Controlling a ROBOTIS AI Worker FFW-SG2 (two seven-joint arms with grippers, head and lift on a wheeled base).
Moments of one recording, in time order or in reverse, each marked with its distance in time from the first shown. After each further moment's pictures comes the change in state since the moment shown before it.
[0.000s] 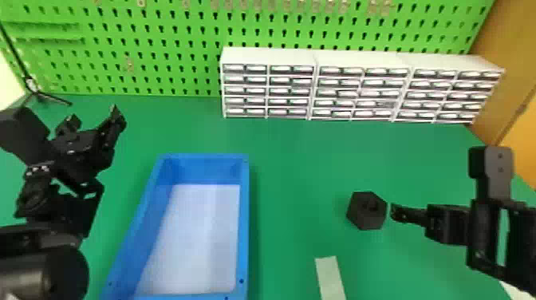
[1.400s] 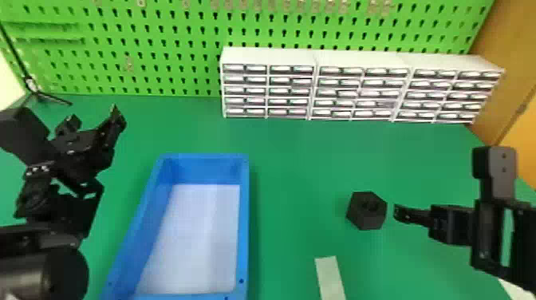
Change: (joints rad) left arm 0.000 0.001 -0.001 0.000 0.001 0.000 0.000; right arm -0.006 -0.006 -0.013 0.000 -0.004 0.016 0.000
